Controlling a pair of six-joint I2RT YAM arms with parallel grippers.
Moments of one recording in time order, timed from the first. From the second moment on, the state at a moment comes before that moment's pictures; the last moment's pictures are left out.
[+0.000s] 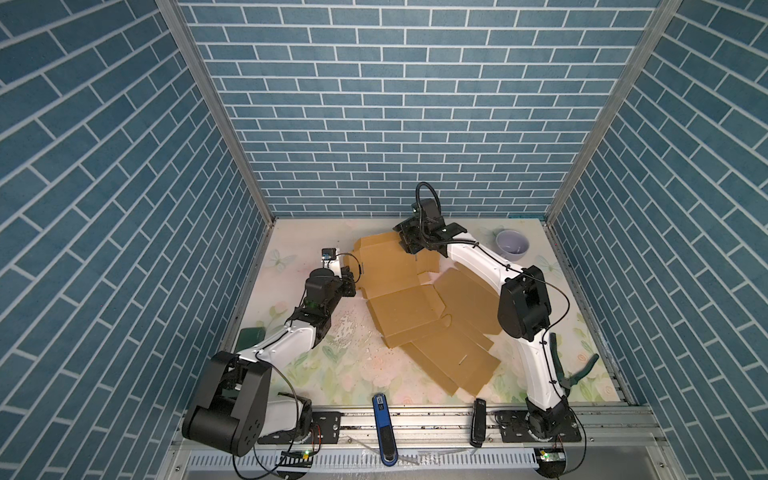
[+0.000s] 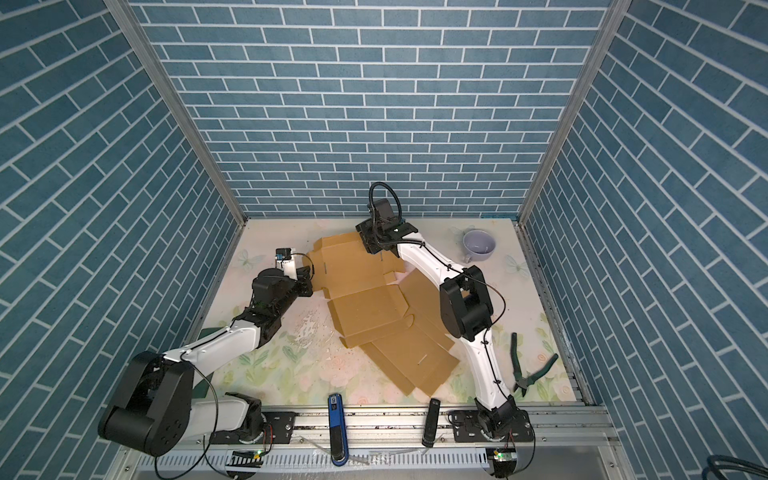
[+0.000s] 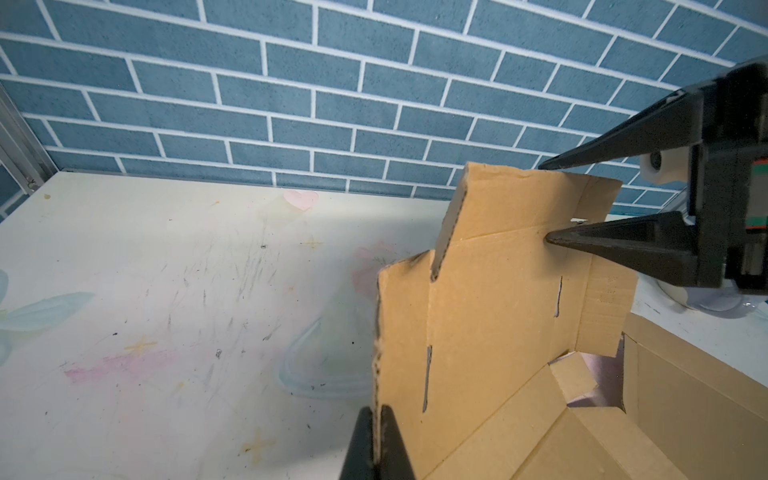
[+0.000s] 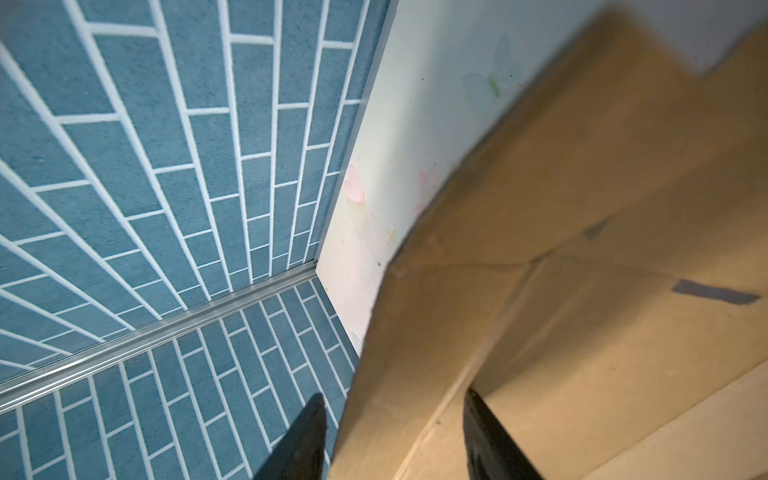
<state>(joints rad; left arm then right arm) -0.28 1.30 0.54 0.44 -0.04 -0.24 0.66 2.22 2.01 -0.43 -0.14 1.54</state>
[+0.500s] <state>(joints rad) -0.29 1.33 0.54 0.45 -0.07 -0.23 0.66 2.22 1.98 -0.41 -0.15 1.54</state>
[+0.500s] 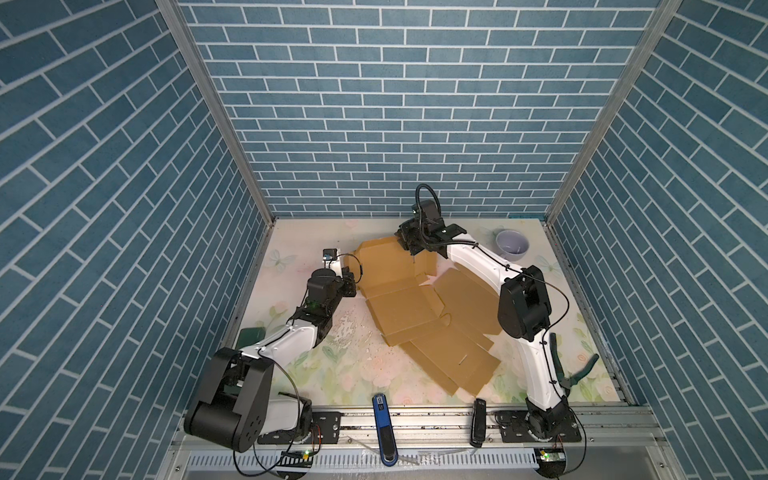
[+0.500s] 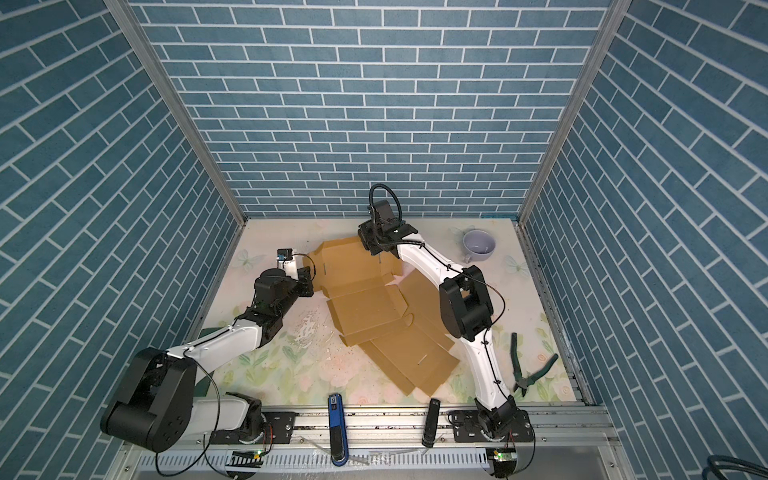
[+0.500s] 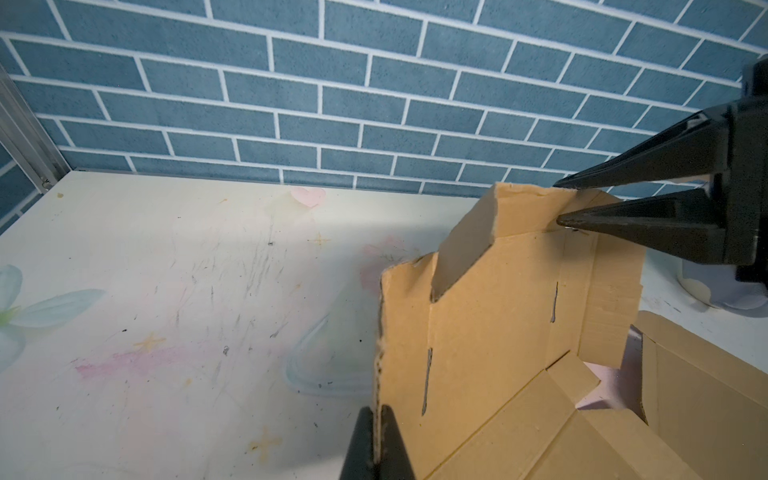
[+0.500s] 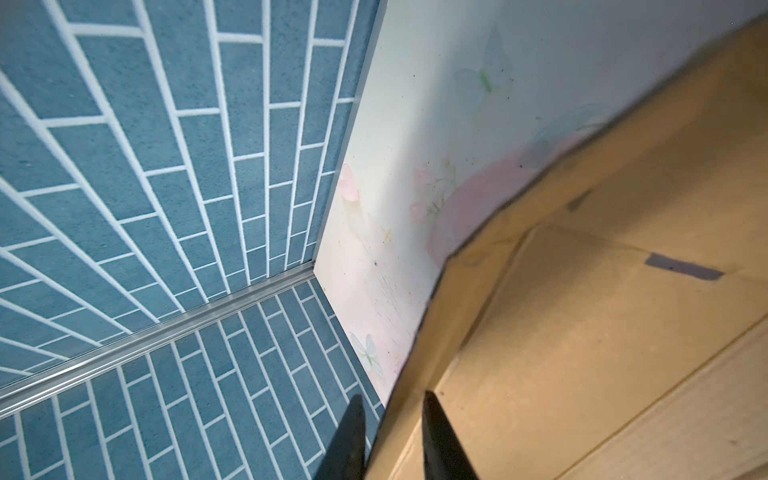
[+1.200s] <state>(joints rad) -0.31 1.36 0.55 0.47 -0.09 -0.23 0.67 2.18 1.86 -0.34 -0.15 1.57</state>
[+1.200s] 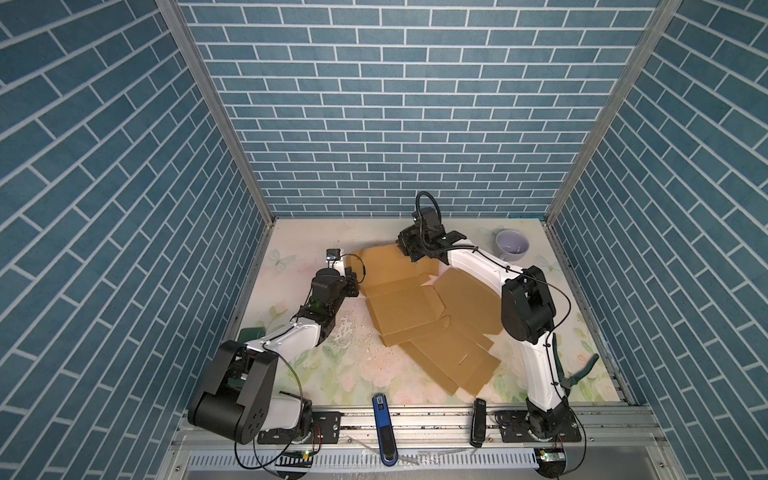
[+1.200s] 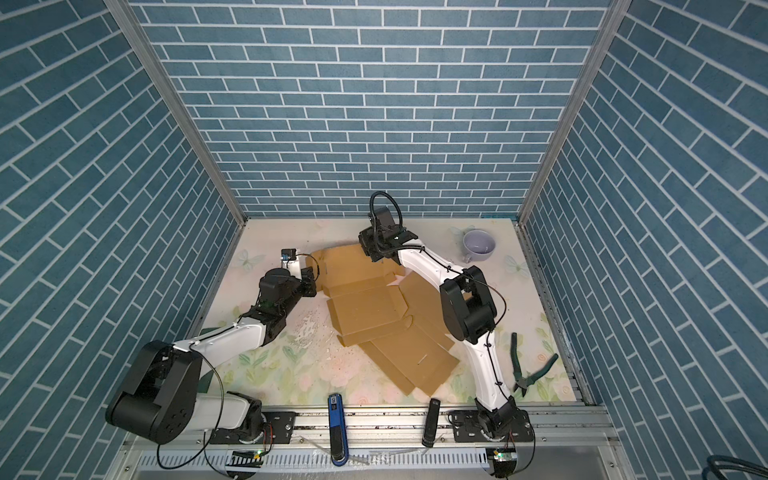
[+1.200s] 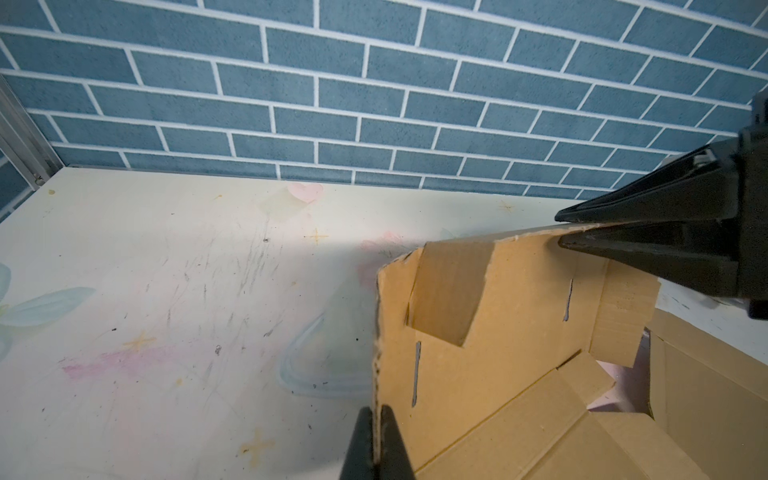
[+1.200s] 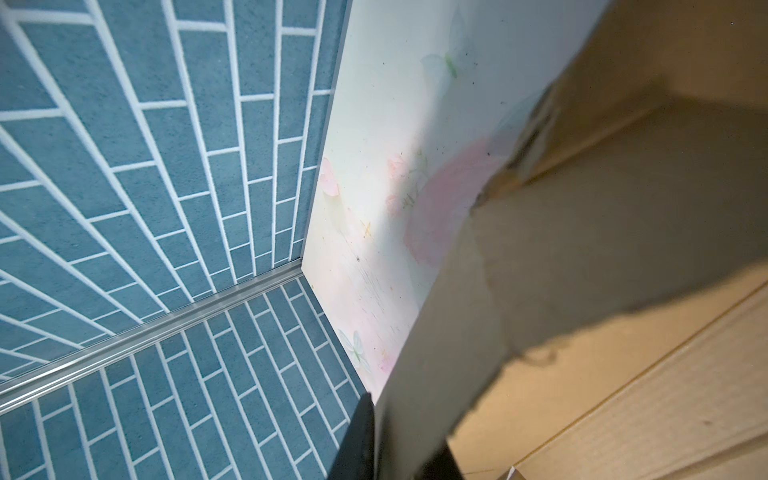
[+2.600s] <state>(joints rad) -0.20 1.20 0.54 0.16 0.01 -0.30 0.66 2.12 1.62 0.03 -0.26 1.46</state>
